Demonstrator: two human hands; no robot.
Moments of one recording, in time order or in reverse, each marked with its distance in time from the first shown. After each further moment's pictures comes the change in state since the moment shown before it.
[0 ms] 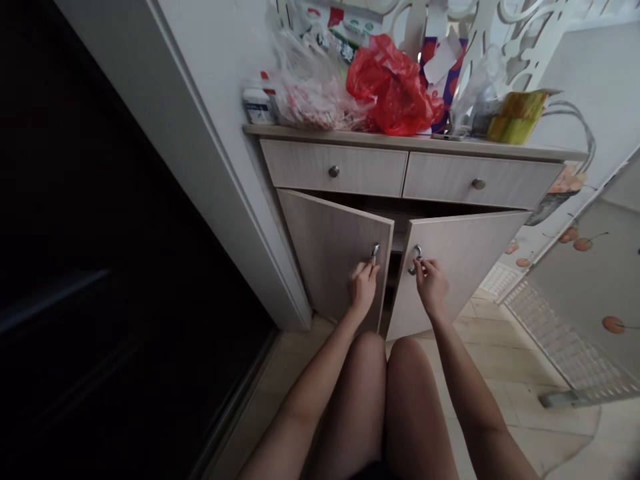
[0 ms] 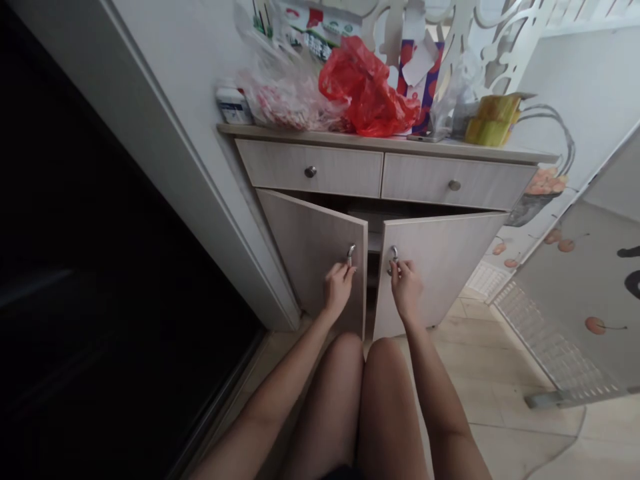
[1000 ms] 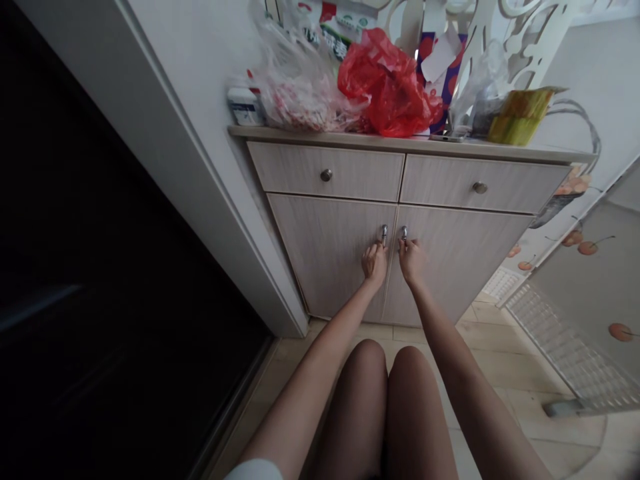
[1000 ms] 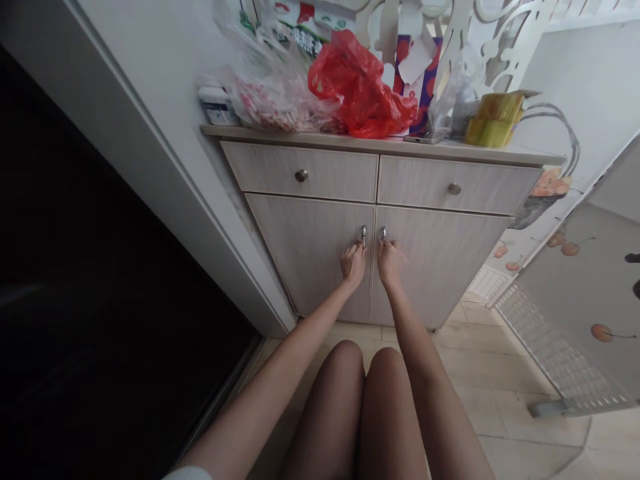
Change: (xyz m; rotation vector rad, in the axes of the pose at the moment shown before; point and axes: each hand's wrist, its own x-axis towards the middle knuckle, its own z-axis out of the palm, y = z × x) left_hand 0.085 0.006 0.079 0.176 -0.077 -0.002; right_hand 0.085 -0.024 0.063 -0.186 -0.133 0.060
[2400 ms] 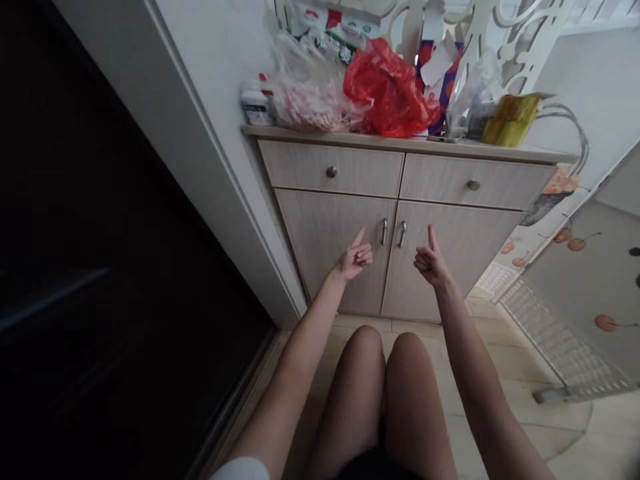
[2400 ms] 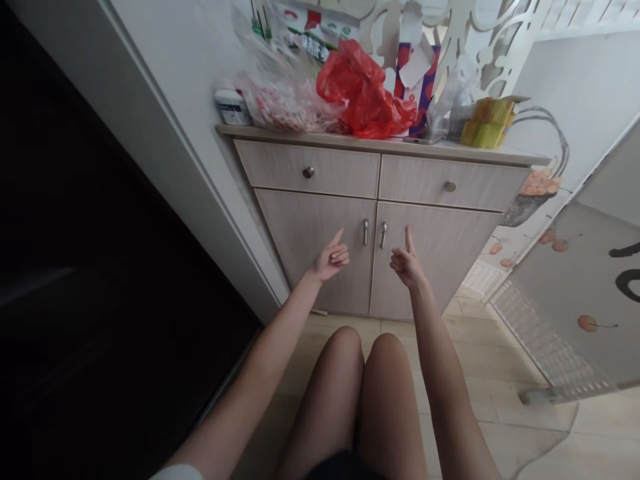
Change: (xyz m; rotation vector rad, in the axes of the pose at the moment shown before) left_hand -0.018 -0.028 -0.102 -1.619 -0.534 -0.375; right_hand -0.030 0.047 -0.064 1.580 -0.510 0.107
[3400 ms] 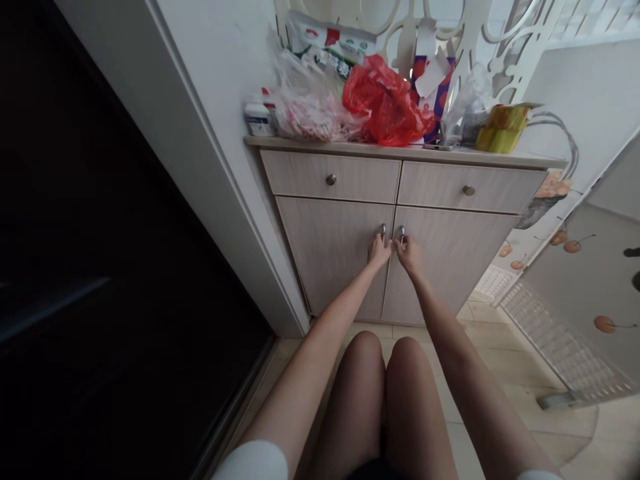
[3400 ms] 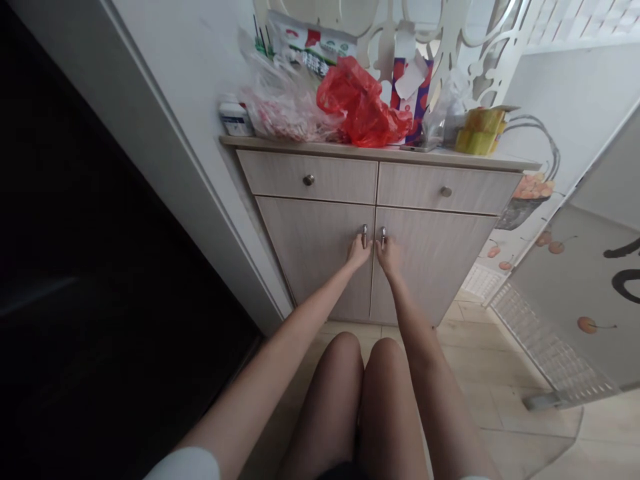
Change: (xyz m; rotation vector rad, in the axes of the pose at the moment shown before) left_hand 0.082 -0.043 0.038 1.206 0.500 0.163; right_hand 0.071 0.051 0.009 -1.315 0.432 -0.242
